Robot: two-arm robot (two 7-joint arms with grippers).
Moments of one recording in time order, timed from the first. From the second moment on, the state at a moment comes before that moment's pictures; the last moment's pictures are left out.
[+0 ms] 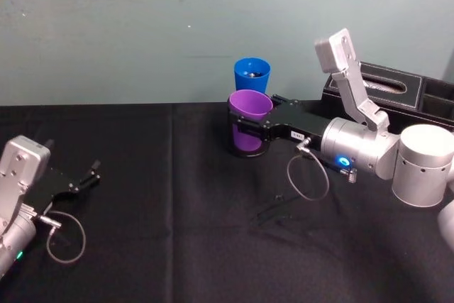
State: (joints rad) left arm -0.20 0.60 0.45 -1.41 -0.25 -0.12 0.03; right arm 0.56 0.38 -0.47 -1.29 0.46 0.23 0.51
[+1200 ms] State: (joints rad) left arm -0.20 0.60 0.45 -1.41 -0.25 -0.12 0.03; right arm 0.57 0.38 -0.48 -1.29 0.47 0.22 0.48
